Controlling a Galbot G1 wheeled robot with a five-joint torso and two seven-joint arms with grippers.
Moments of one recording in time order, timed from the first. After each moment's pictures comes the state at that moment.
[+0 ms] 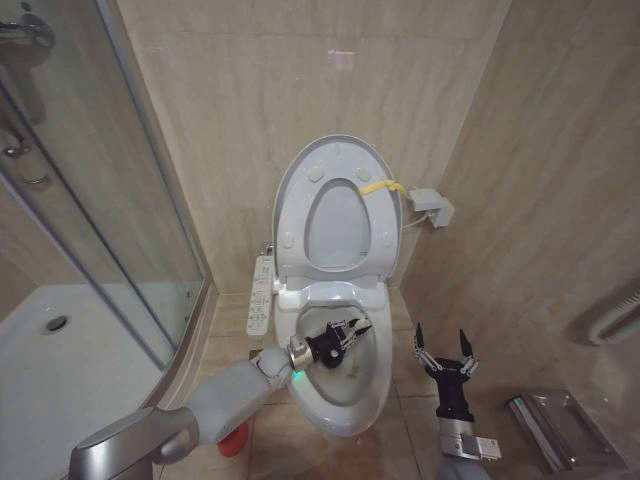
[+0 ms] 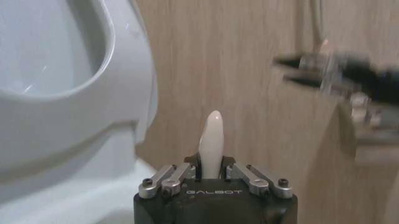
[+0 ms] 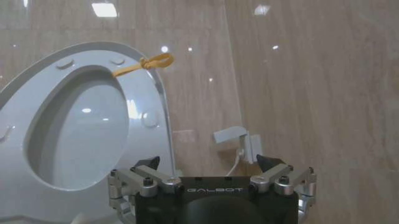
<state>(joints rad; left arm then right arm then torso) 0.36 -1.32 0.77 -0.97 -0.75 -0.64 0.44 -1.46 1.51 0.66 1.71 0.25 0.67 -0.03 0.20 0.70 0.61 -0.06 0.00</state>
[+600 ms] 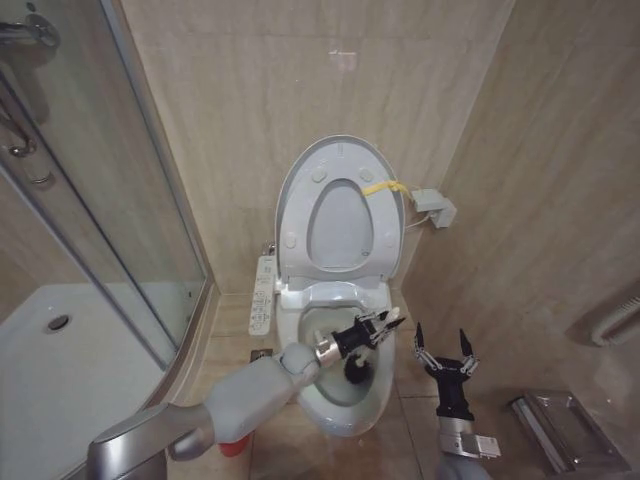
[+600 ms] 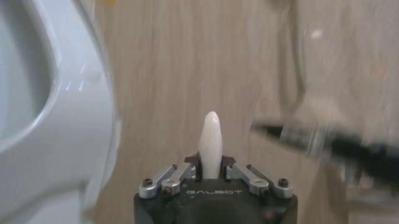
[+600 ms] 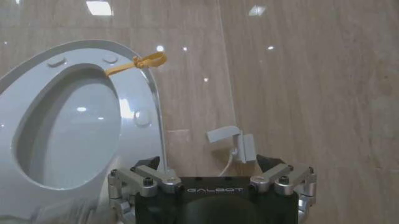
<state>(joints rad) 0.36 -1.37 0.77 -0.98 -0.77 -0.65 0.43 -1.45 1.51 0.66 1.70 0.25 0.67 -0.03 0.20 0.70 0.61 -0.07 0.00</state>
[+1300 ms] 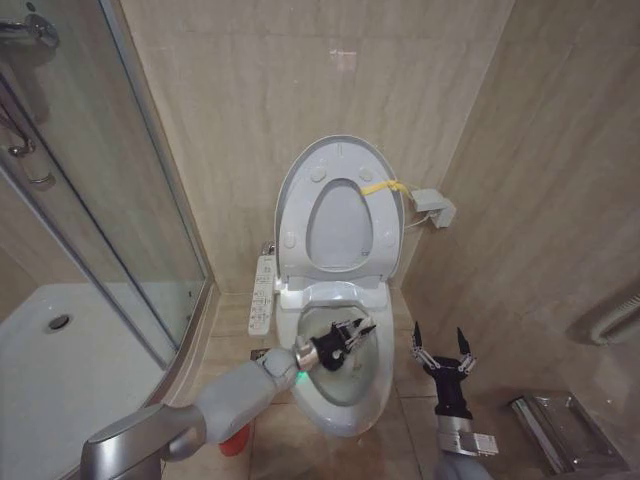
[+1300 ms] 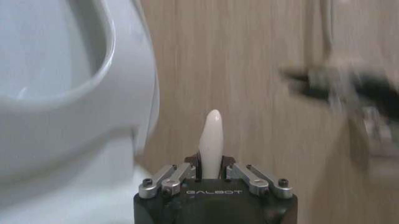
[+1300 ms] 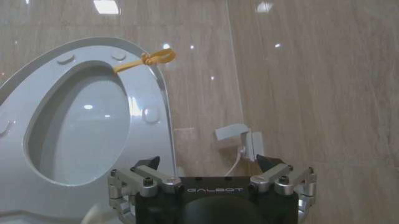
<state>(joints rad) 0.35 -1.36 0.75 -0.92 -0.77 -0.64 0.43 -1.45 1.50 0.65 1.69 0.24 0.66 -0.03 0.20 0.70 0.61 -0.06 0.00</state>
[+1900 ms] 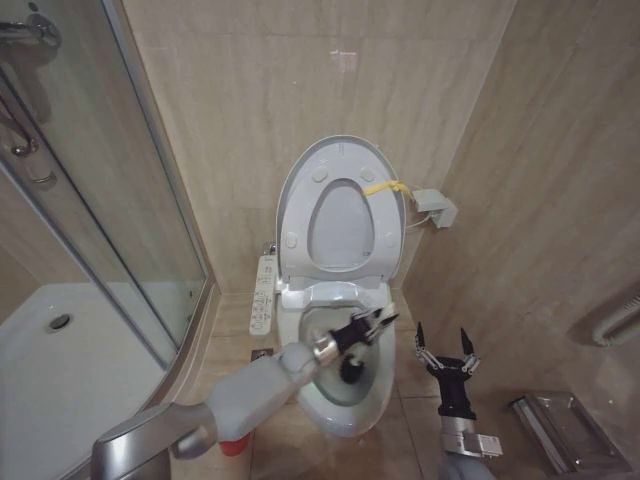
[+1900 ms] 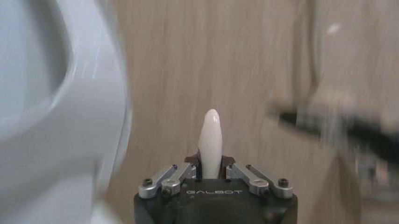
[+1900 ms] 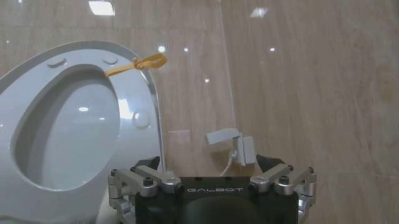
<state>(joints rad) 0.37 -1.37 0.79 -0.94 -0.81 -0.63 0.40 -1.45 1.50 0.66 1.71 0.25 0.66 -0.03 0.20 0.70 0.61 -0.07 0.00</state>
